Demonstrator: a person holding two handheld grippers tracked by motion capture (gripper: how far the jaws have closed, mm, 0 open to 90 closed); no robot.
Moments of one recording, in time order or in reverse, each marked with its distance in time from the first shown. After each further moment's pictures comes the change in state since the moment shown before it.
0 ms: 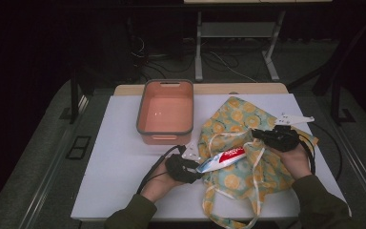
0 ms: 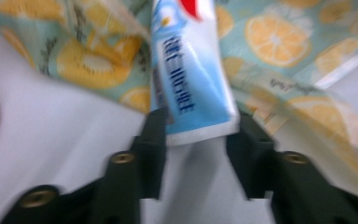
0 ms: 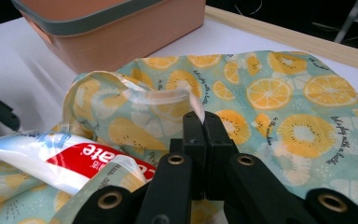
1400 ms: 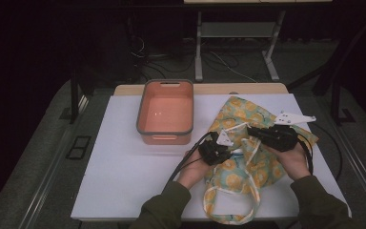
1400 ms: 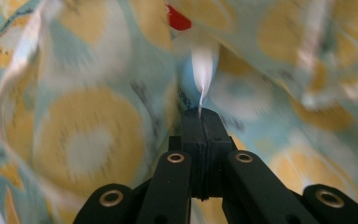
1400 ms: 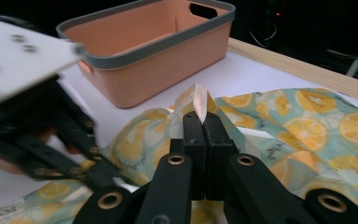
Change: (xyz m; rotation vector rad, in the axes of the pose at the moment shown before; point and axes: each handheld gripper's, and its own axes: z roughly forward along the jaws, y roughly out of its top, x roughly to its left) left arm 0.006 0.081 0.075 -0.079 0.015 -0.005; right arm 0.018 0.016 -0.007 -0.087 0.070 -0.032
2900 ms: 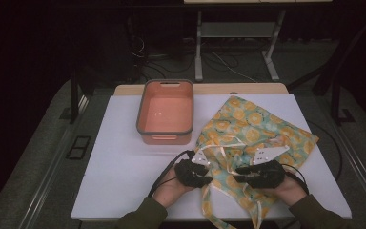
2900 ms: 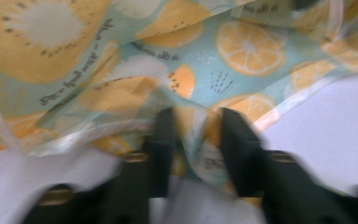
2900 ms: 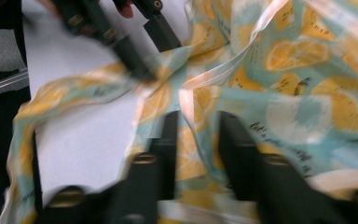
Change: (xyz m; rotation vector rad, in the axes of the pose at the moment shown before) left arm -0.022 -0.072 -0.058 0.097 -0.059 -0.056; right arm 0.071 -0.054 0.006 0.320 0.236 -0.123
